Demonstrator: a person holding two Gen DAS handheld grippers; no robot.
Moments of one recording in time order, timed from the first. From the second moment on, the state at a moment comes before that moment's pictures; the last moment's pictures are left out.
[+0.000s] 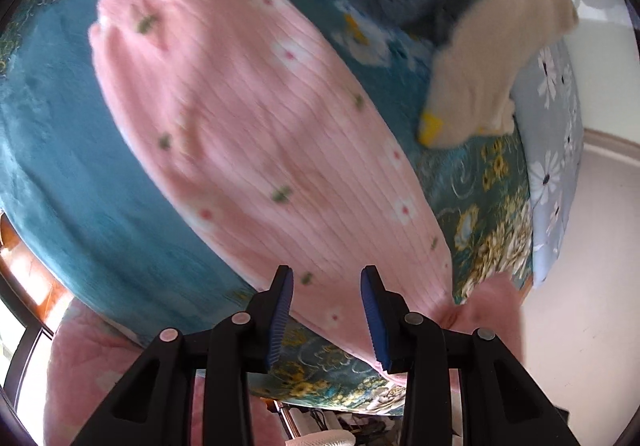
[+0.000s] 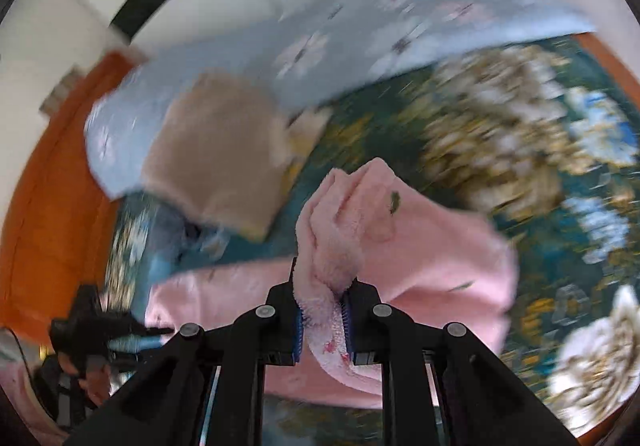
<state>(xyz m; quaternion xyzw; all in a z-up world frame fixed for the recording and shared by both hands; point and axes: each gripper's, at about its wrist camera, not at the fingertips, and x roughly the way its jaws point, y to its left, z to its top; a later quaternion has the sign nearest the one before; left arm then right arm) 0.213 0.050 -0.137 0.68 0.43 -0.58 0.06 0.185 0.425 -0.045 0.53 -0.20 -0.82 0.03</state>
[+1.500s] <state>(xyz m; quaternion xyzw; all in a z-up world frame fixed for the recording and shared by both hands) 0.103 0.278 -0.162 0.69 0.10 -0.68 -0.22 0.176 0.622 -0.225 0.62 -0.53 -0.57 -0.15</state>
